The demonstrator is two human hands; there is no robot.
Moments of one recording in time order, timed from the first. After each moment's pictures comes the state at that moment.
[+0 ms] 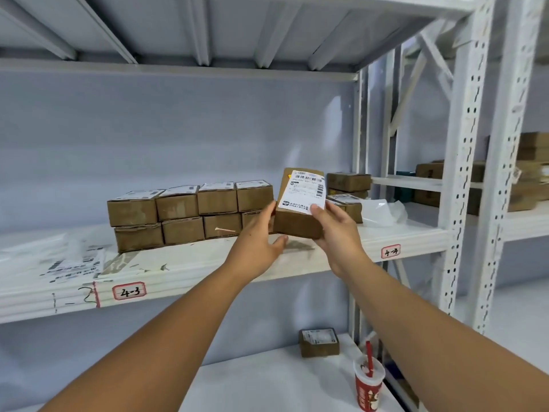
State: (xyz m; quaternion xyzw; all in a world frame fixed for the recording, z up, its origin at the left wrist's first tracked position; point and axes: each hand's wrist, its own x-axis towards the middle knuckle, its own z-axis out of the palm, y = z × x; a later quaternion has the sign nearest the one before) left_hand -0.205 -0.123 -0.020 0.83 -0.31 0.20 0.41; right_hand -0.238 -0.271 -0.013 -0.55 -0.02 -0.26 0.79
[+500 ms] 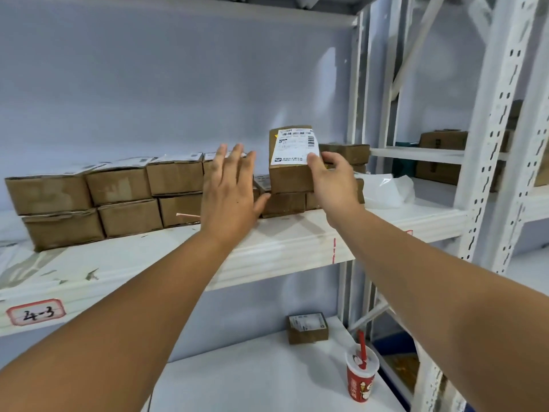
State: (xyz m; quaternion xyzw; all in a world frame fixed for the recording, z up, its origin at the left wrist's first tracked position) left_hand -0.107 -0.153 -0.017 0.83 -0.24 0.49 0.12; right_hand -0.149 -0.313 0.008 -0.70 0.08 -0.38 0.60
